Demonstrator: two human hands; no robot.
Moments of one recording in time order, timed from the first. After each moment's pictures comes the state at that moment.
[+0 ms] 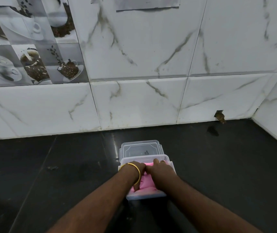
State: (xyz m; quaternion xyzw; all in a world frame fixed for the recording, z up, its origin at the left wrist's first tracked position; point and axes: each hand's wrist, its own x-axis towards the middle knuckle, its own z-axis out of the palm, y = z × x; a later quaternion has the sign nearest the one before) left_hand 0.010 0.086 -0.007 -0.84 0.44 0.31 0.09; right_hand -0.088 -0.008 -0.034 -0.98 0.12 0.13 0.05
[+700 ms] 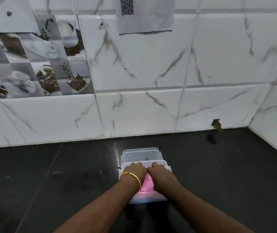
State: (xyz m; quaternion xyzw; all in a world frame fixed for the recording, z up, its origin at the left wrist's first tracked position) left_hand -0.025 0.101 0.010 -0.88 0.44 0.13 0.10; right_hand -0.102 -0.007 -0.021 -0.99 0.12 0.07 0.09
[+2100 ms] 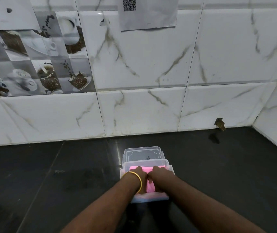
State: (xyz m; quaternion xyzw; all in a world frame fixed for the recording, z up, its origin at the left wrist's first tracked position) left_hand -0.019 0.099 -0.005 -0.86 0.44 0.24 0.12; right_hand -0.085 -0.010 -0.025 -0.97 0.10 0.19 0.07
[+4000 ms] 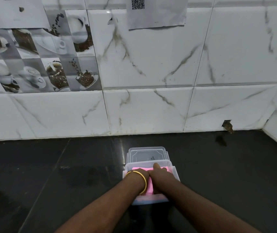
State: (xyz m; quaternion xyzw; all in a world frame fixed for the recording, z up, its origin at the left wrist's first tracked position) left_hand -0.023 0.099 0.004 -0.87 0.40 0.24 0.14; right_hand -0.083 0.009 -0.027 -0.97 0.14 0.15 0.12
